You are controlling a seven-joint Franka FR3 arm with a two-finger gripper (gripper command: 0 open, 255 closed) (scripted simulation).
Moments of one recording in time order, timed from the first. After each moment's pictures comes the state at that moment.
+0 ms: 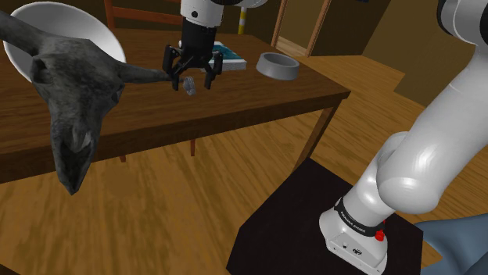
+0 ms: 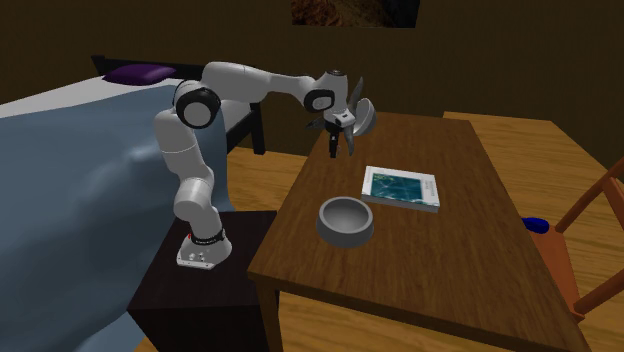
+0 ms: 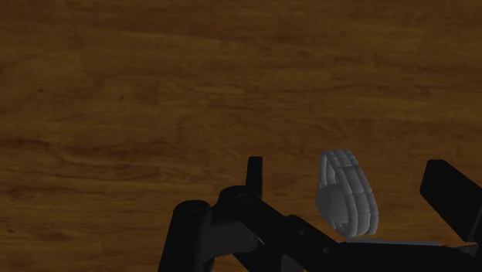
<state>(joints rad) 0.10 -0.02 0.27 -1.90 0.10 1.95 0.54</state>
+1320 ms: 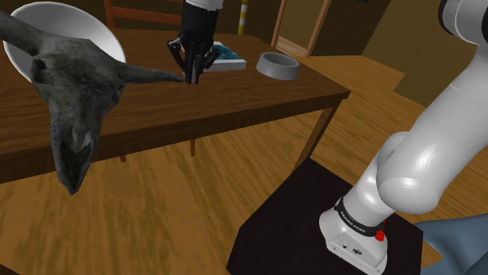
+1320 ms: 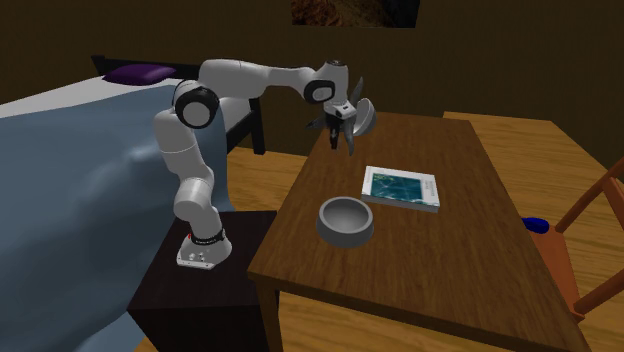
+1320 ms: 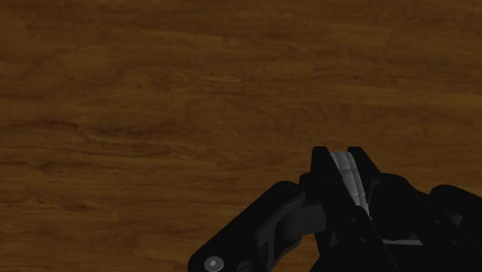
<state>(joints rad) 0.10 -0.03 0.27 -1.82 0.10 1.87 0.54</state>
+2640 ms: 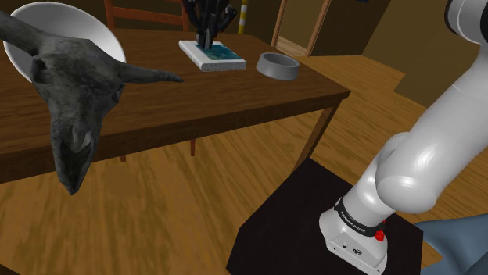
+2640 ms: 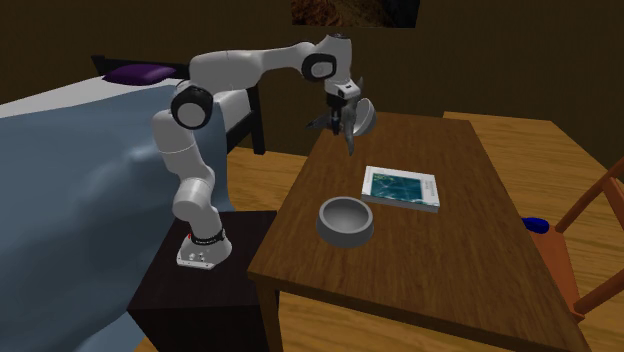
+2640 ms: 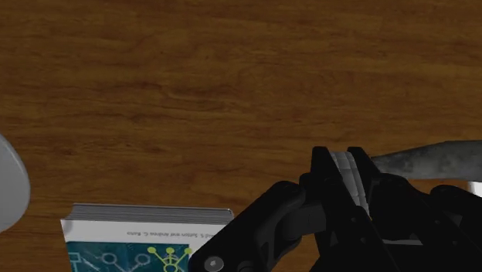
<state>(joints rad) 0.06 -0.05 0.23 -1.62 0.11 1.64 0.49</state>
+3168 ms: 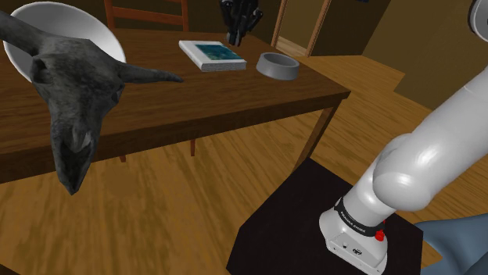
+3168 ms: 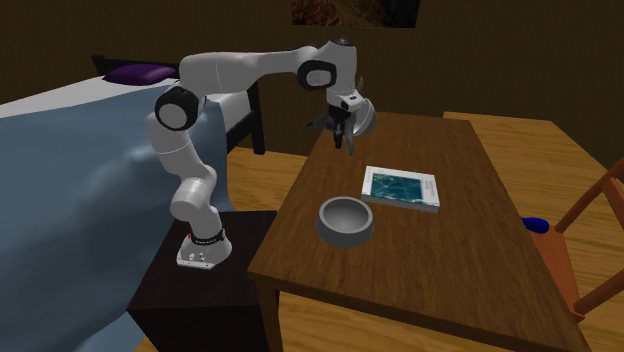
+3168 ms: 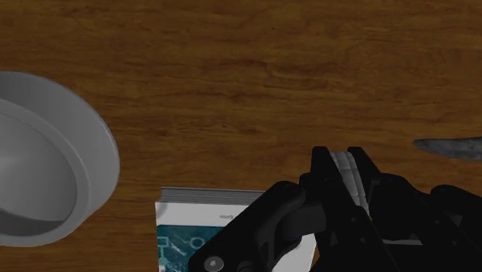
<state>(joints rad) -0.02 -0.12 0.12 -1.71 0.12 1.63 0.29</state>
